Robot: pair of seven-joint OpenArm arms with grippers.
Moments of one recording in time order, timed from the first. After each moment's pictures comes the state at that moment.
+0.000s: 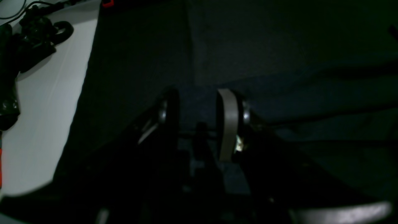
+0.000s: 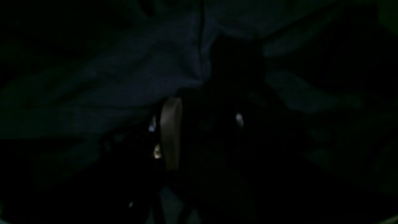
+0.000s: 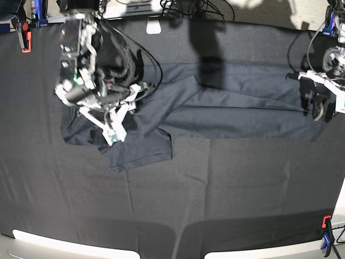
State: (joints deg) left arm 26.4 -20.0 -23.9 107.2 -15.6 -21.9 13.7; right arm -3.7 3.1 4.5 103.0 11.8 24.2 -68.9
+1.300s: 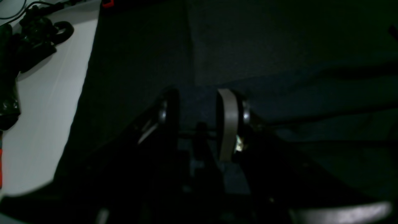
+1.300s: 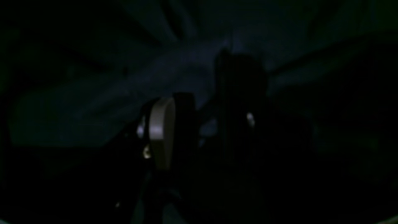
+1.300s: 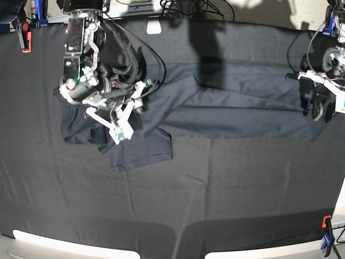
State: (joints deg) left arm 26.4 -20.0 -23.9 107.2 -15.6 -21.9 13.7; right arm -4.0 2.8 4.5 103.5 12.4 28.9 -62.3
